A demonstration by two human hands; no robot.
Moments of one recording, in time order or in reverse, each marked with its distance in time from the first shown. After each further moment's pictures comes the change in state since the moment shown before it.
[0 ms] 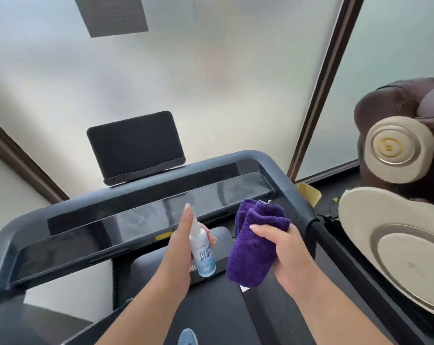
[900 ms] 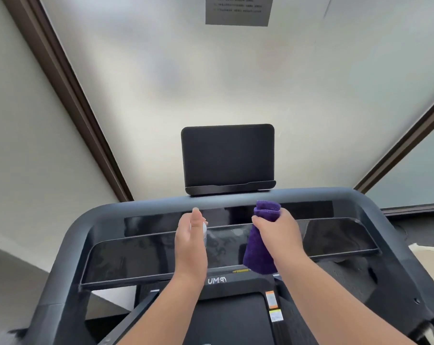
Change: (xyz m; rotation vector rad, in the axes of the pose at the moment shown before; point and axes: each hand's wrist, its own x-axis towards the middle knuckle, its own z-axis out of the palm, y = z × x) left_hand 0.114 0.033 -0.185 0.007 0.477 0.286; right_hand 0.168 0.083 0.221 -0.890 0.182 -0.001
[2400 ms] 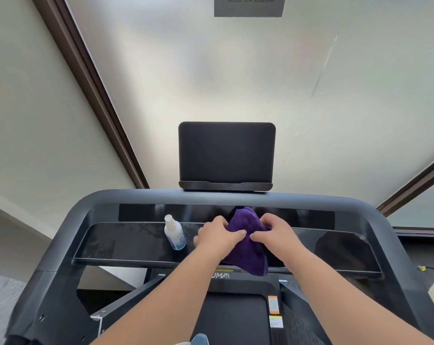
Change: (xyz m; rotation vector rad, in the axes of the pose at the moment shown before) left_hand 0.018 -0.010 0.102 0.998 -0.272 -0.306; right_hand 0.083 0.043 -0.047 -0.268 -0.473 -0.177
